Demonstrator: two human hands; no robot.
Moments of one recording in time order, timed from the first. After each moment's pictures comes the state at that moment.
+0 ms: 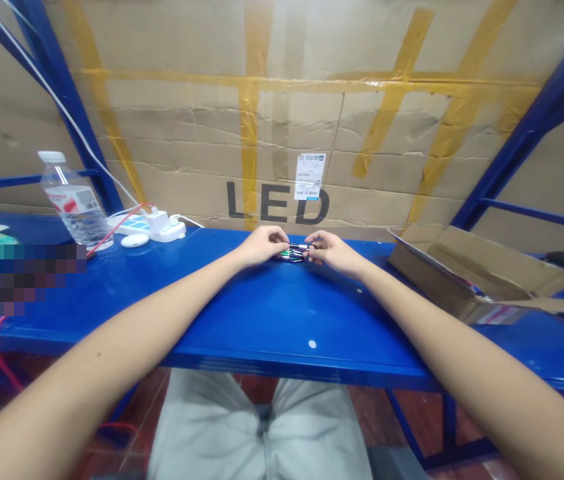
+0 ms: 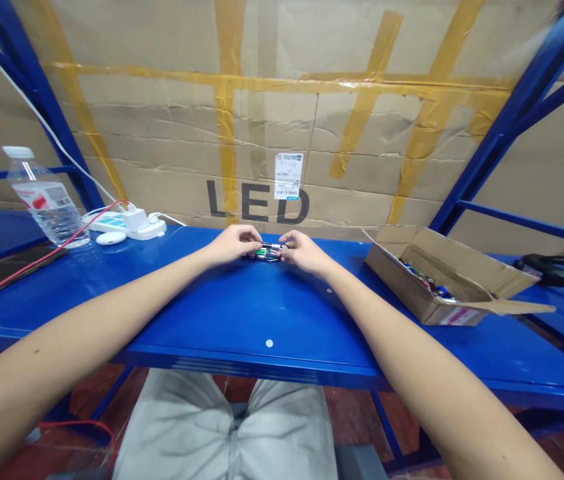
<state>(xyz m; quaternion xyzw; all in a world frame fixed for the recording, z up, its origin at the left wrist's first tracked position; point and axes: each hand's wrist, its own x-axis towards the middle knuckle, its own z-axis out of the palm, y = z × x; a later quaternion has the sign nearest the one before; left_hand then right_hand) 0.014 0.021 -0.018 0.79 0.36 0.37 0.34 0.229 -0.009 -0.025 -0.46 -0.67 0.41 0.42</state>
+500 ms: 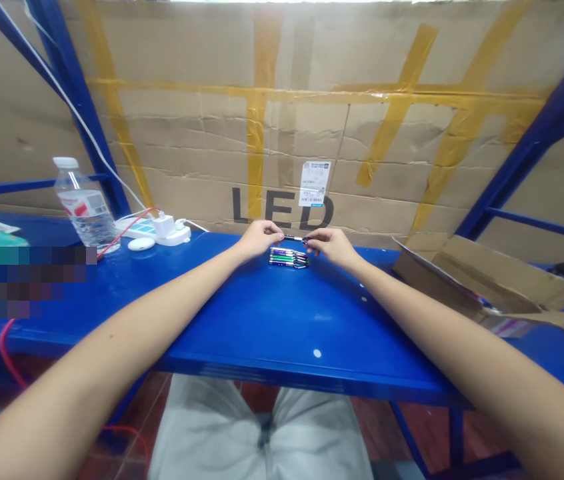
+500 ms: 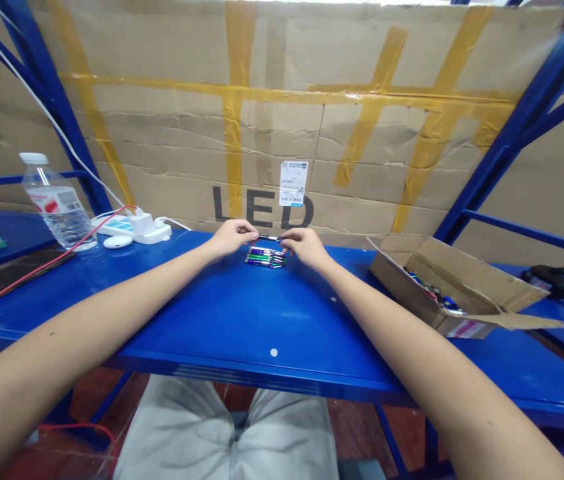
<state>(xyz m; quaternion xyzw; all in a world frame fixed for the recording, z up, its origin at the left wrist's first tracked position) 0.002 0.057 -0.015 0.74 0.38 0.45 0.33 0.231 0.035 -0.022 -0.45 -0.72 0.27 0.44</state>
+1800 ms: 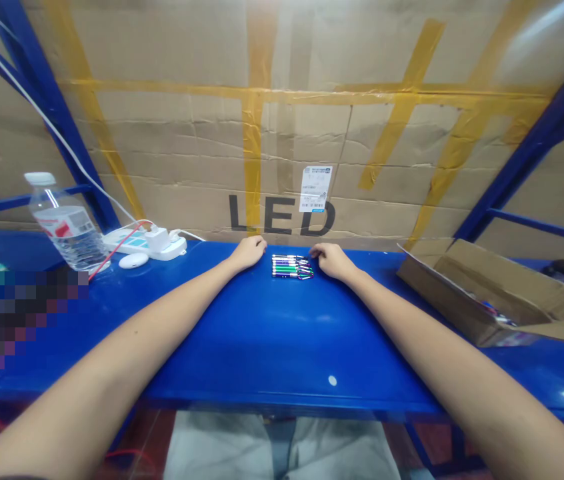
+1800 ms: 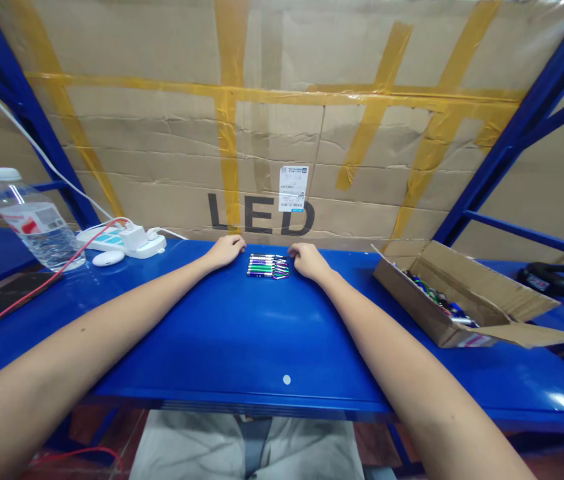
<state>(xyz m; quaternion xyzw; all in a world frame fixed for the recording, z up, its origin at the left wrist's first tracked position) -0.029 0.119 -0.045 0.78 0.49 0.34 0.22 0.242 0.066 -0.048 -0.56 -0.79 0.03 0.27</state>
